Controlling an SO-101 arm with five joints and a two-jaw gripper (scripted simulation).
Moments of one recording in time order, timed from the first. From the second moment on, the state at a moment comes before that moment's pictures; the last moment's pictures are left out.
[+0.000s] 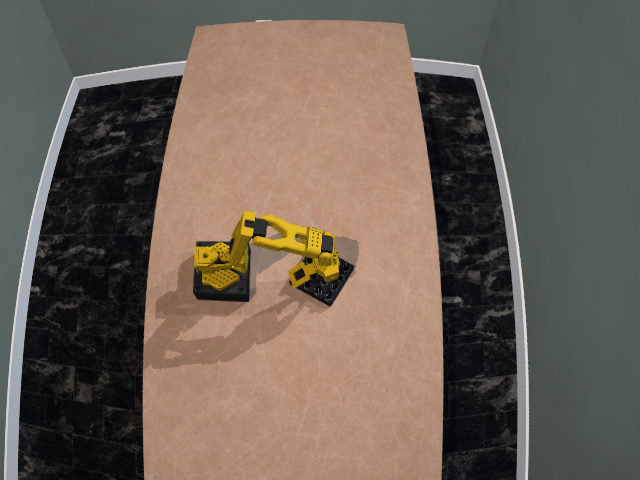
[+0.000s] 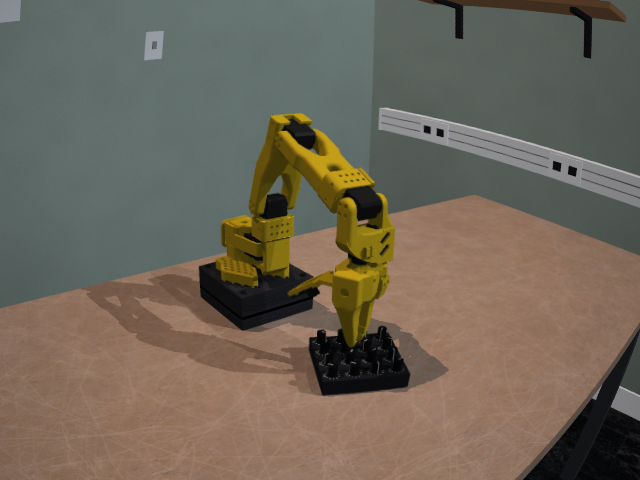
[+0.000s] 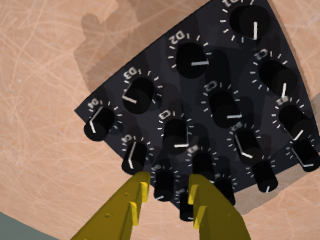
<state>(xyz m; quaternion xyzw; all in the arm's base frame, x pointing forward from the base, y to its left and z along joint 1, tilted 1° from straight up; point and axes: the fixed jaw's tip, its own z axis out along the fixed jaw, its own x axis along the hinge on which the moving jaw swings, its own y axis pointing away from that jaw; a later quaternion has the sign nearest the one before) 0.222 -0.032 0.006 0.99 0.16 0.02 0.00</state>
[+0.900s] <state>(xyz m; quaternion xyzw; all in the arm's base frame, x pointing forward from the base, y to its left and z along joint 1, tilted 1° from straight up) 0.214 -0.032 -0.002 0.99 0.16 0.00 0.00</state>
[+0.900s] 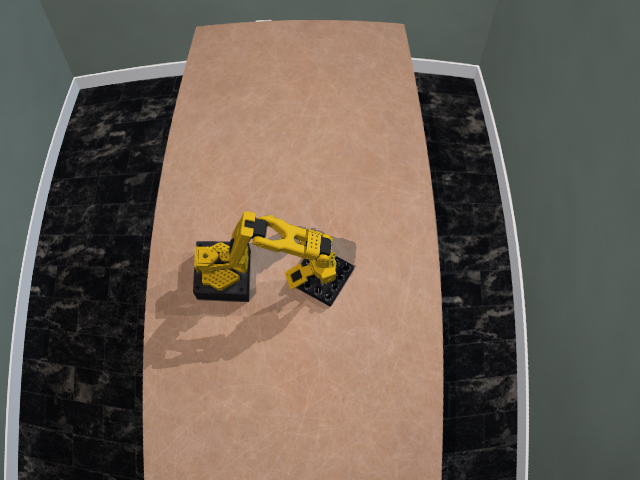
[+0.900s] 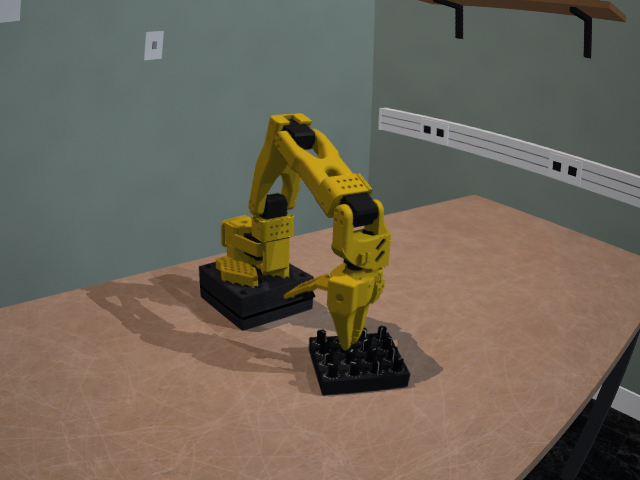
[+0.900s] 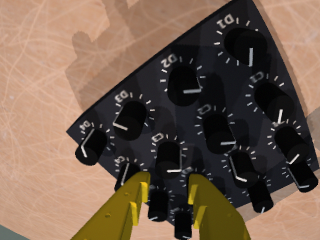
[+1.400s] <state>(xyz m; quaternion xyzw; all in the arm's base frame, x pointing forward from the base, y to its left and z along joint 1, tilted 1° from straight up) 0.216 -0.033 0.001 0.99 0.16 0.00 0.00</state>
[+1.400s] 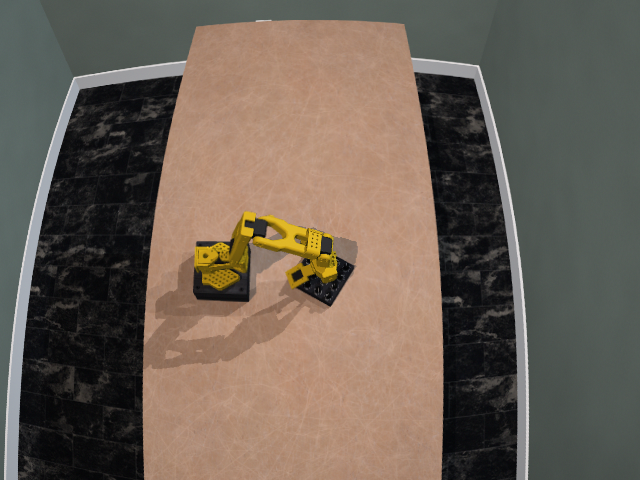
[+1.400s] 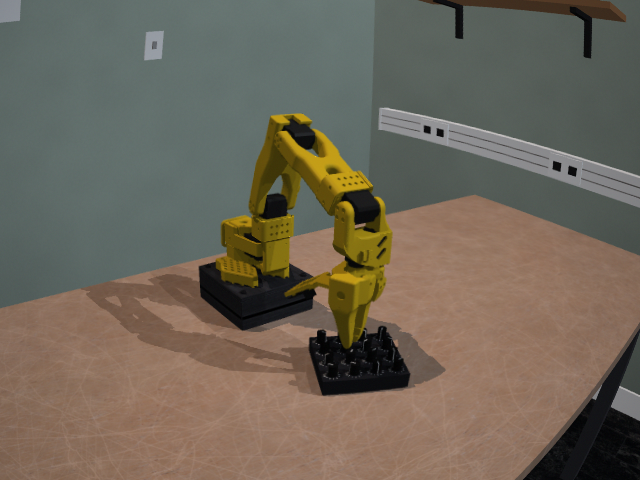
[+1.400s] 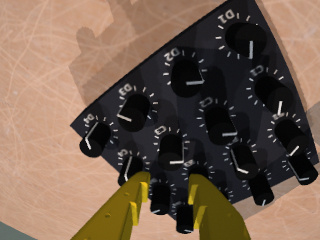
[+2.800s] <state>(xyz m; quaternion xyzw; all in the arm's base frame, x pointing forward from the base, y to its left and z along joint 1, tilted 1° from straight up) 0.224 -0.033 -0.015 0.99 0.16 0.02 0.00</state>
